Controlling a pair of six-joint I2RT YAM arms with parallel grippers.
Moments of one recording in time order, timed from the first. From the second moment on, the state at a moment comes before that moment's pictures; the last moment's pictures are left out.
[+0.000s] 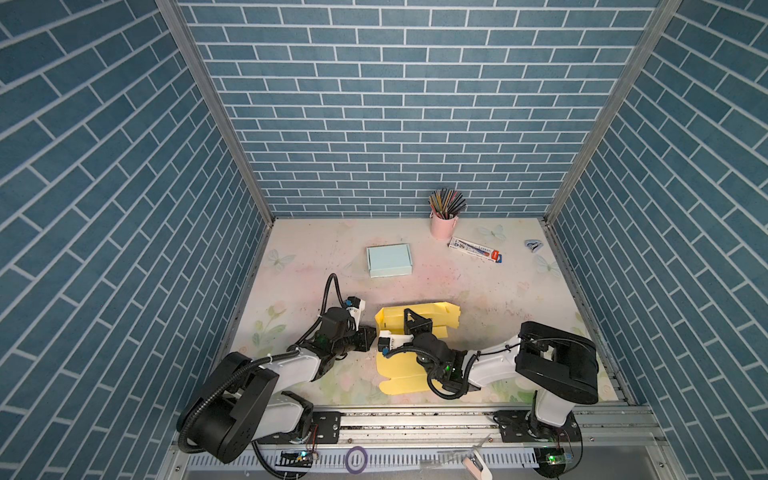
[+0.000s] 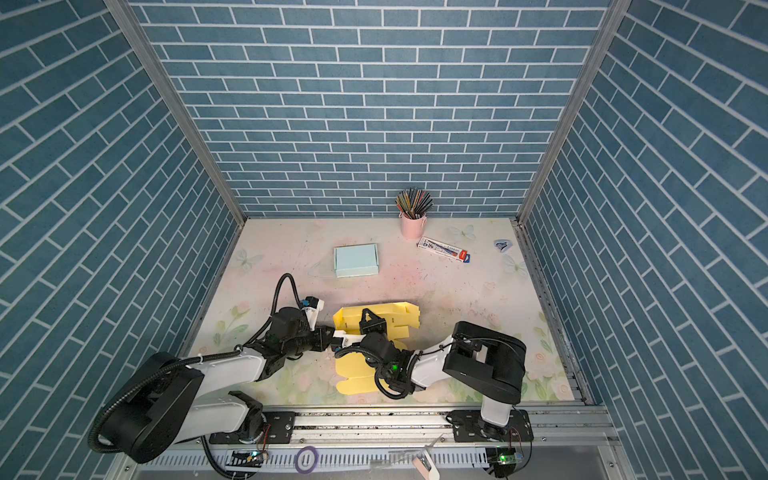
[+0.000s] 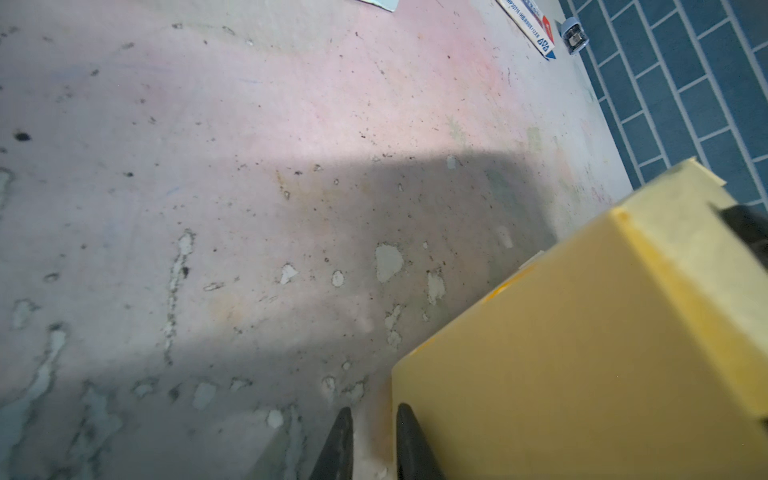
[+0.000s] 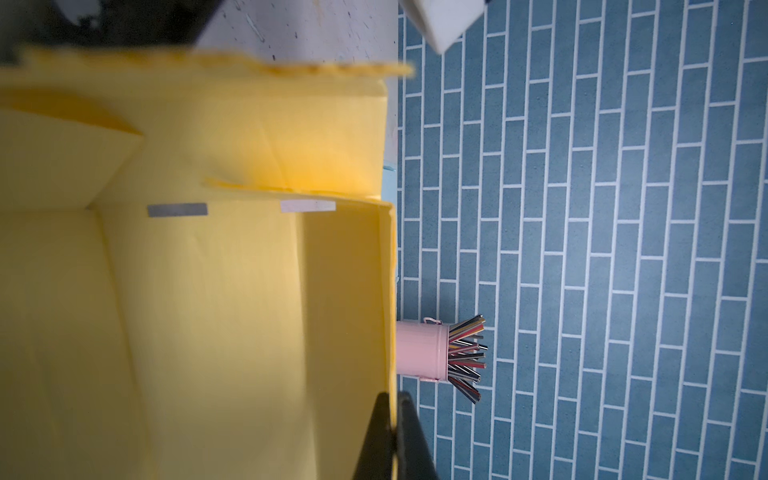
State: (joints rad) left arm -0.47 1.26 0.23 0.38 0.36 -0.49; right arm 1.27 1.75 0.59 0.86 0.78 -1.27
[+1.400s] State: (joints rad) left arm -0.67 1.33 0.18 0.58 0.16 -0.37; right arm 1.31 1.67 0.55 0.81 0.78 -1.25
